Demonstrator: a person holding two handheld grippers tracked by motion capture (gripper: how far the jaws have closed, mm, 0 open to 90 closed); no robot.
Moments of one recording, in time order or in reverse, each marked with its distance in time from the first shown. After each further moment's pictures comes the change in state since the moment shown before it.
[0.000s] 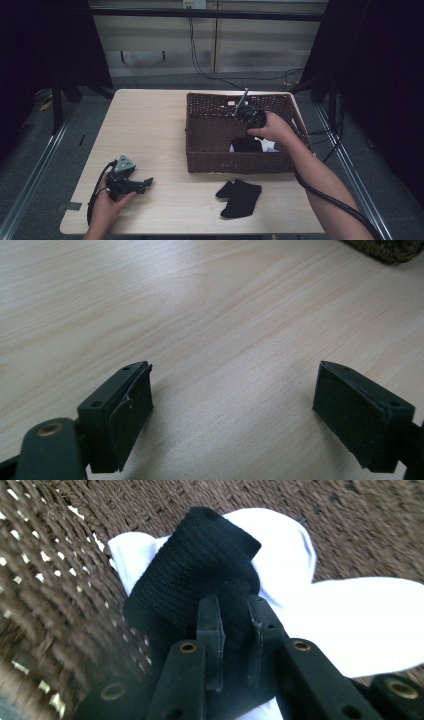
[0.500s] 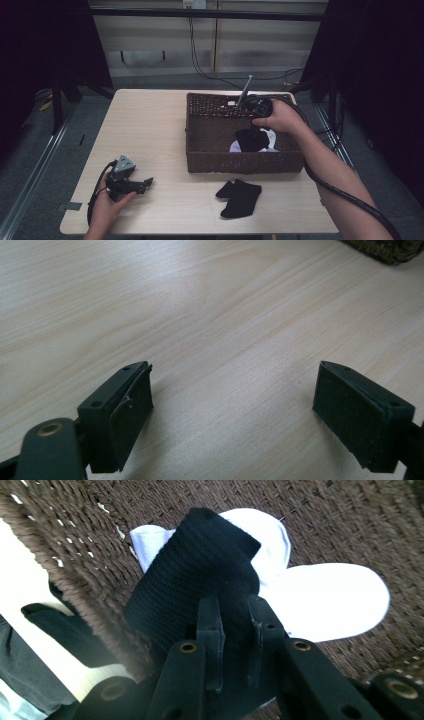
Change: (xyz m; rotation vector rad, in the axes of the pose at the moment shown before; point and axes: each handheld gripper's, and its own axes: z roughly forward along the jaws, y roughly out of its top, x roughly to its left) left arm 0.000 0.000 0.000 0.004 -0.001 0.001; right arm 0.007 -0.001 -0.049 0.000 -0.026 -0.020
